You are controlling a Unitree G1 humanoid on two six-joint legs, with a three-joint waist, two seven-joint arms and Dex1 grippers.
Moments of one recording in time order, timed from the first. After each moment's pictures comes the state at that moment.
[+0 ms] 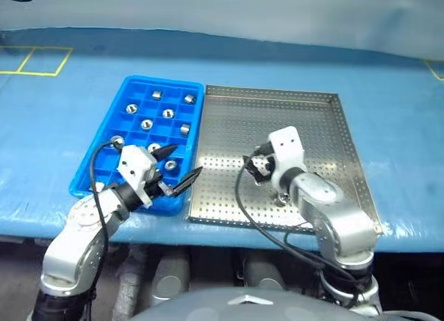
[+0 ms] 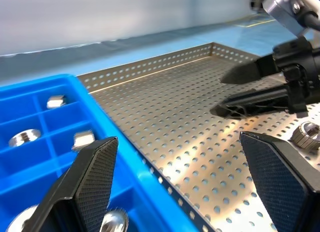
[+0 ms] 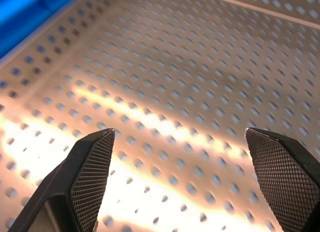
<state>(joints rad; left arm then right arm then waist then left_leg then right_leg) 0.08 0.48 0.01 -0.62 -0.44 0.50 -0.59 -0.13 -0.17 0.09 -0.75 0.06 1.28 0.19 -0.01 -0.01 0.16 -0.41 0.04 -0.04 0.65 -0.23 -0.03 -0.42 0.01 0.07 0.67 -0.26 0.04</state>
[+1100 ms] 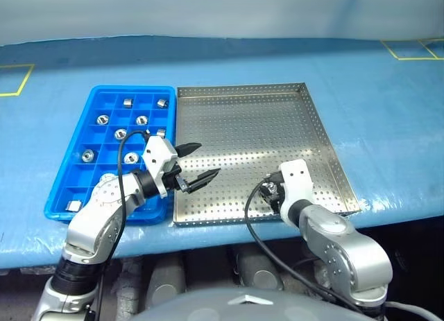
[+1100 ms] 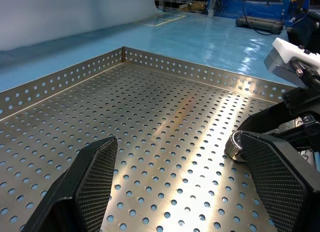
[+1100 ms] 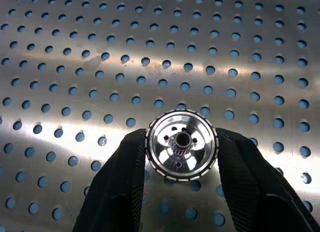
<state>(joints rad) -0.06 0.48 -0.09 -0.48 -0.44 0.49 -0.69 0.06 -0.14 0.07 -0.84 0.12 1.37 0.12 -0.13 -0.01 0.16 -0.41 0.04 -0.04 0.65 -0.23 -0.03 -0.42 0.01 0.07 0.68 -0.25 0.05</state>
